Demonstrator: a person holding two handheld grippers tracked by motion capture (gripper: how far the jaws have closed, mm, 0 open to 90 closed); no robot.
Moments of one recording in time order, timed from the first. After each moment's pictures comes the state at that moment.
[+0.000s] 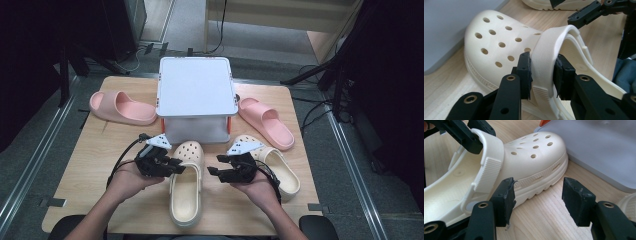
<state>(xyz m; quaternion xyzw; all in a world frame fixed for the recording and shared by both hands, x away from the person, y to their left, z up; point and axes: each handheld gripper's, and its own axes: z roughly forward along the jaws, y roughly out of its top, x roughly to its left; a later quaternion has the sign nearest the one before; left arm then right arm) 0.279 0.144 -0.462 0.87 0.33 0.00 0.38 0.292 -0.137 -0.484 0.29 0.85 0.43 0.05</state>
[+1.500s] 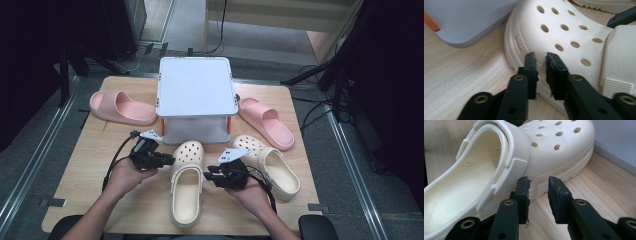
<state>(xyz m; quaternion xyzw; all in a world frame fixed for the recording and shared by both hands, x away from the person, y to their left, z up) 0.307 0.172 -0.490 0.83 0.43 0.00 0.36 0.281 -0.120 -0.496 0.27 0.87 0.40 0.04</state>
